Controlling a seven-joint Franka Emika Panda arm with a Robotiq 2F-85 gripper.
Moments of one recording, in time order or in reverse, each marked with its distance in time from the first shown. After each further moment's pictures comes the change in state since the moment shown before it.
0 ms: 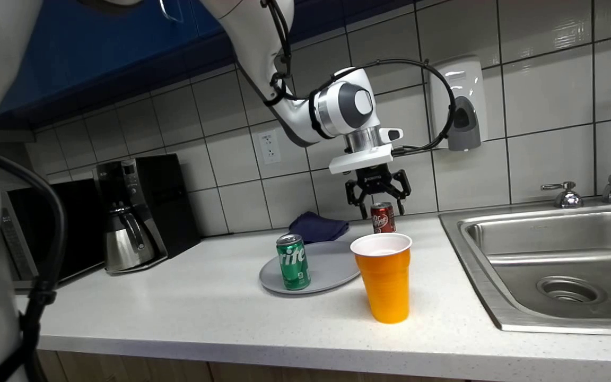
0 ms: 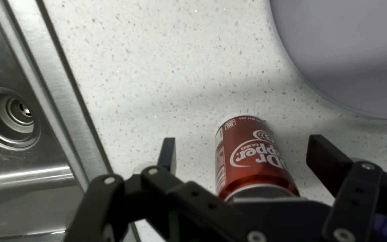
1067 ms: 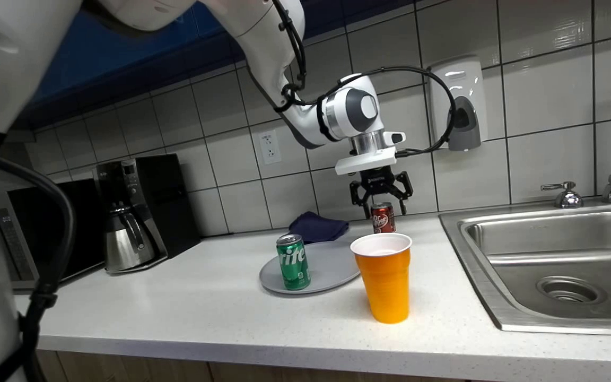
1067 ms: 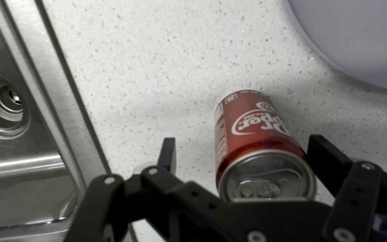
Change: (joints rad) arm -0.025 0.099 0.027 0.145 0.004 -0.053 -0.002
